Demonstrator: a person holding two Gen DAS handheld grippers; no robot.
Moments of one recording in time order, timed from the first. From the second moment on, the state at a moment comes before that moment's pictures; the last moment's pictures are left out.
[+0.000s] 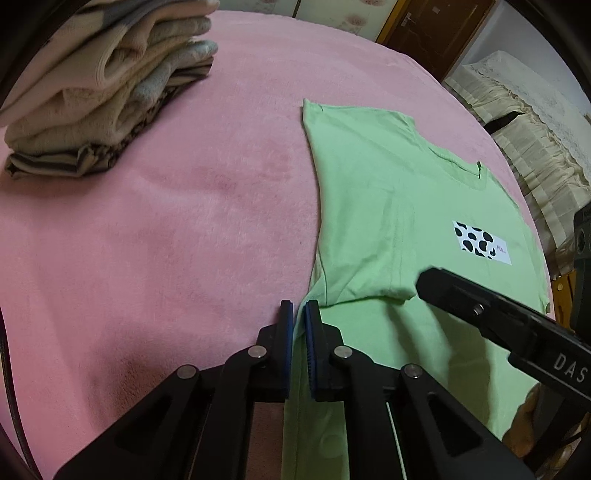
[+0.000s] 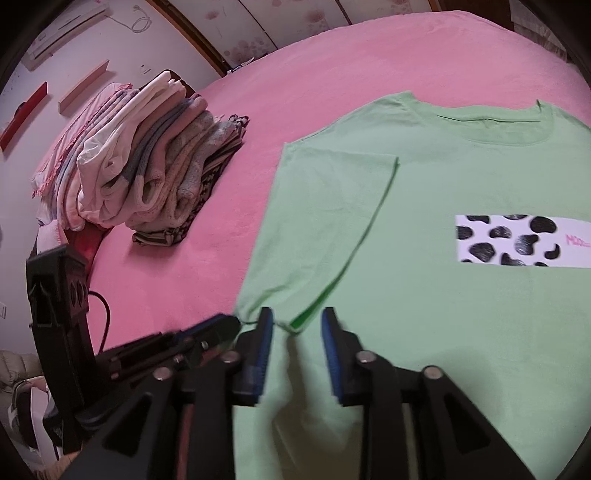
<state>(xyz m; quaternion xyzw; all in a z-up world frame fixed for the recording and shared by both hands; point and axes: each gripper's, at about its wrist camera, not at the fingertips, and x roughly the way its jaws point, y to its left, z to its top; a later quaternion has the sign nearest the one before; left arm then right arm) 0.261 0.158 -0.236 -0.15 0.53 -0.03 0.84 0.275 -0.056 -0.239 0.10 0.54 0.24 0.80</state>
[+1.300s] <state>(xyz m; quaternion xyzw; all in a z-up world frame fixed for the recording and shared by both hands) 0.137 0.042 -0.076 -0.07 0.41 0.01 0.91 0.130 -0.179 -0.107 0.11 0.47 0.17 0.86</state>
